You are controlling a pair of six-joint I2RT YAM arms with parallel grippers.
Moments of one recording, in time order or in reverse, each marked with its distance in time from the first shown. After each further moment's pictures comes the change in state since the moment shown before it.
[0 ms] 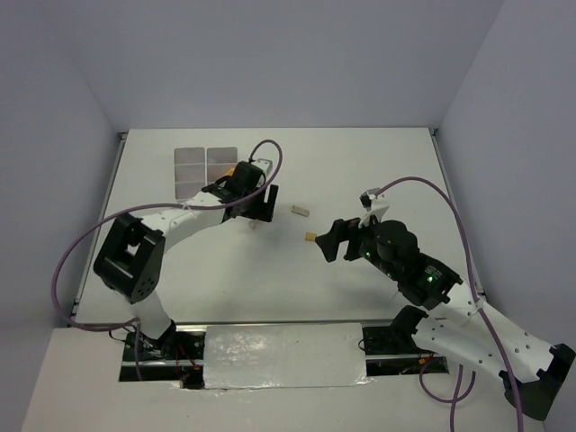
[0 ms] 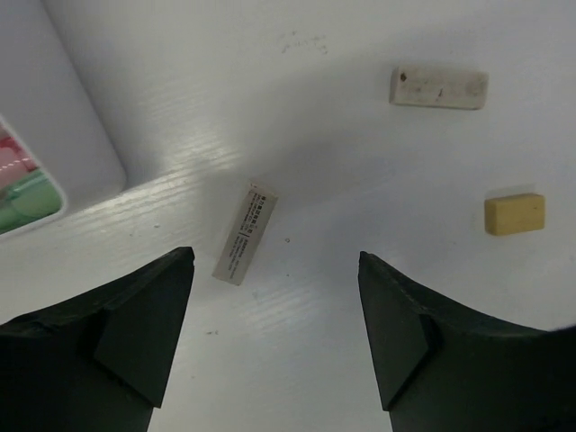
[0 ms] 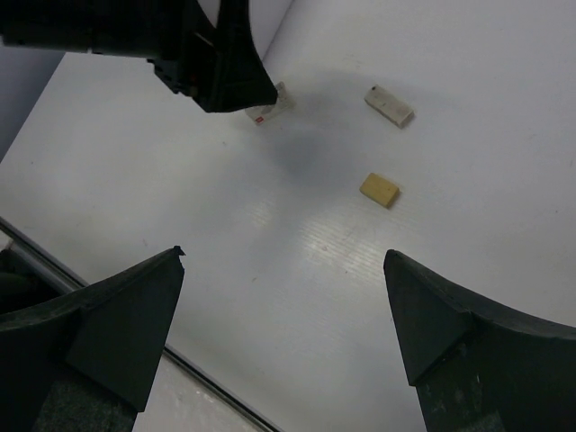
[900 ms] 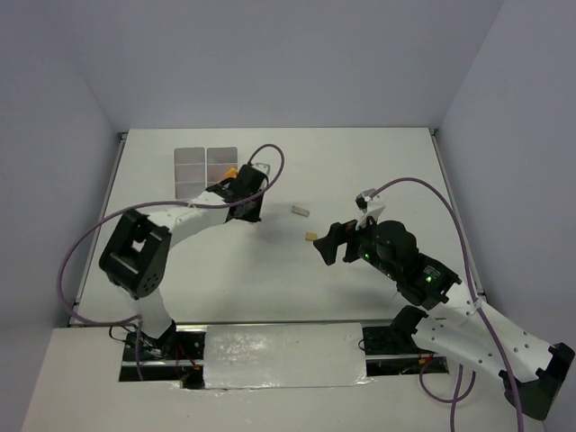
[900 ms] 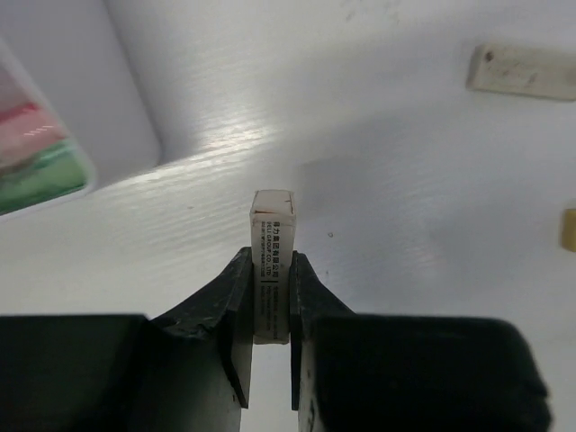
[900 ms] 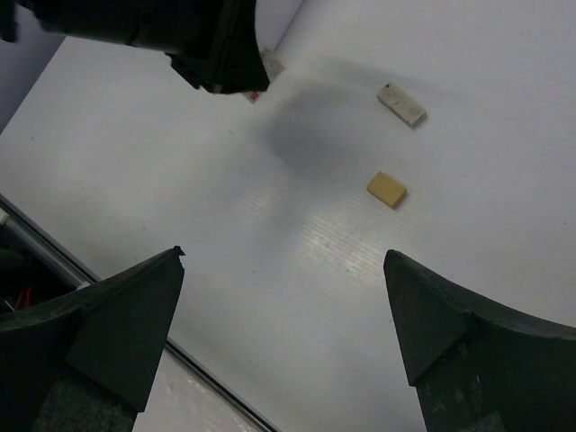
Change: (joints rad) left arm -0.008 0.124 0.017 -0.032 -0.085 -0.008; right arm 0.000 0.003 -0.011 0.016 -0.055 -0.050
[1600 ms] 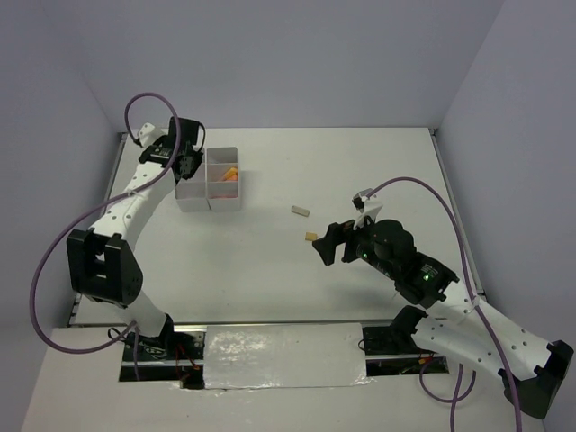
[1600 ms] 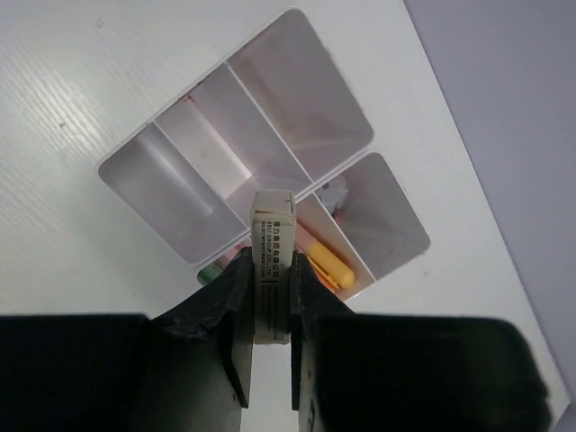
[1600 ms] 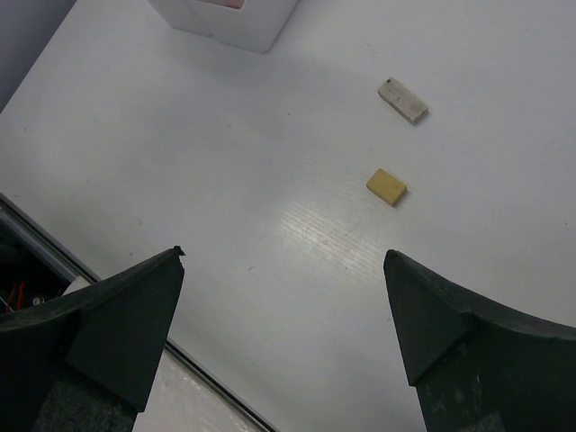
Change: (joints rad) left arm 0.351 -0.204 0.280 -0.319 -0.327 -0.841; right arm 0.000 0.019 0.000 0.004 -0.008 -0.015
